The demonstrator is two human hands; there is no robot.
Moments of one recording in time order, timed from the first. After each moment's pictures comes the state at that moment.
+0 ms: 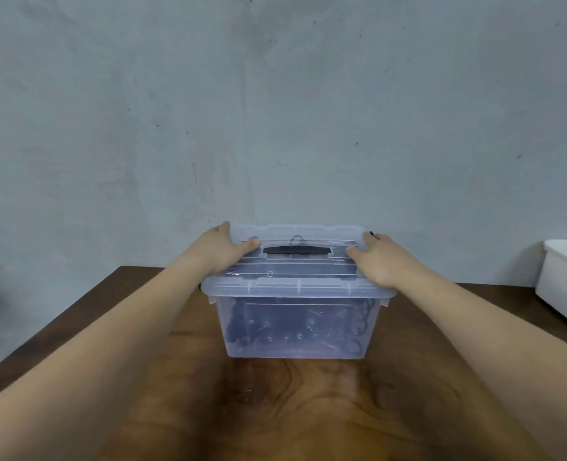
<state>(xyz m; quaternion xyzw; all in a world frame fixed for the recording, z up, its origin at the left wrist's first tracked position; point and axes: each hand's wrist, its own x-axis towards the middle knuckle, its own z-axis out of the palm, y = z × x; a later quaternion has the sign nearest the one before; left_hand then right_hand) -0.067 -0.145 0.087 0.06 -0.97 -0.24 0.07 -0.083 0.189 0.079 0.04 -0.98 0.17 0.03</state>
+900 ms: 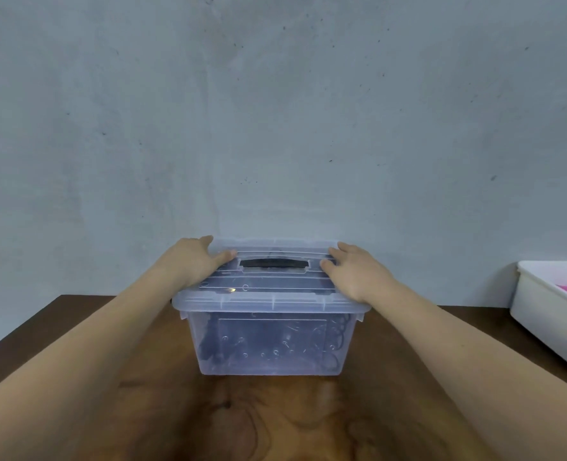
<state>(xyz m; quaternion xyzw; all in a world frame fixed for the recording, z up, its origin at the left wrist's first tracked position) -0.129 -0.134 0.095 0.06 -0.98 -0.17 0.07 -0.137 0.198 0.082 0.08 -0.99 0.14 0.03</state>
